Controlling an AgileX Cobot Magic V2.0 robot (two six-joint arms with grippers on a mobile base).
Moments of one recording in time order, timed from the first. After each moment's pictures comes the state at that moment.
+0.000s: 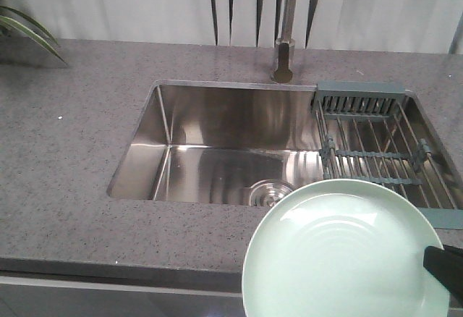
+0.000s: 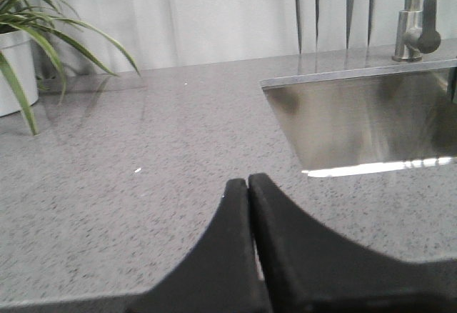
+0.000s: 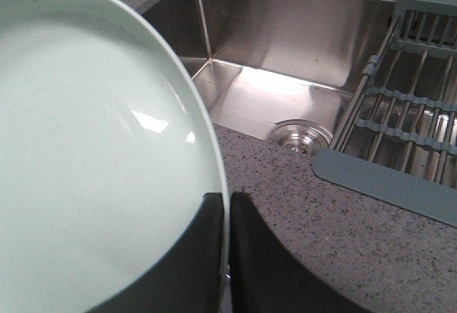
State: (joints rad) left arm -0.09 -0.01 0.03 0.04 0.14 -0.12; right arm -0.04 0.41 -0.49 0.69 0.79 -0.62
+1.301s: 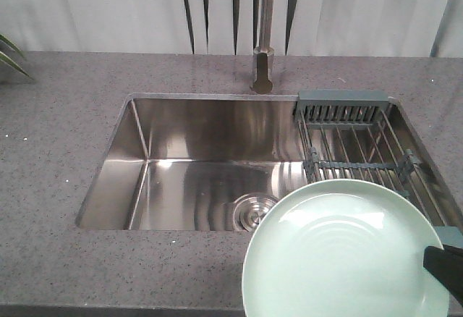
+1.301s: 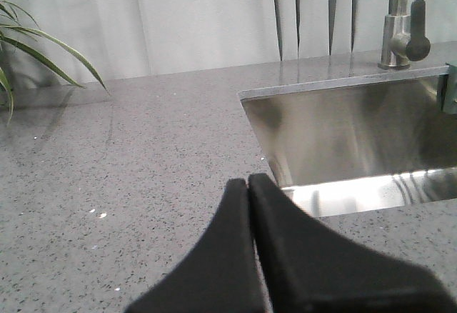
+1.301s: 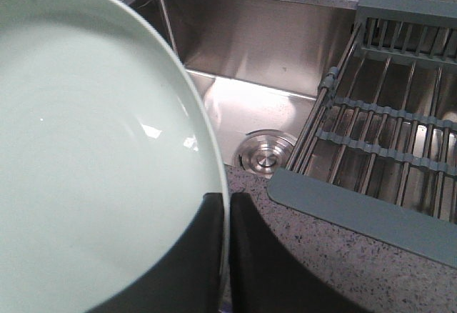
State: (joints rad) left arm -0.09 -0.01 0.03 0.04 0.14 -0.12; right arm -0.04 0.41 -0.49 0.69 0.79 -0.62
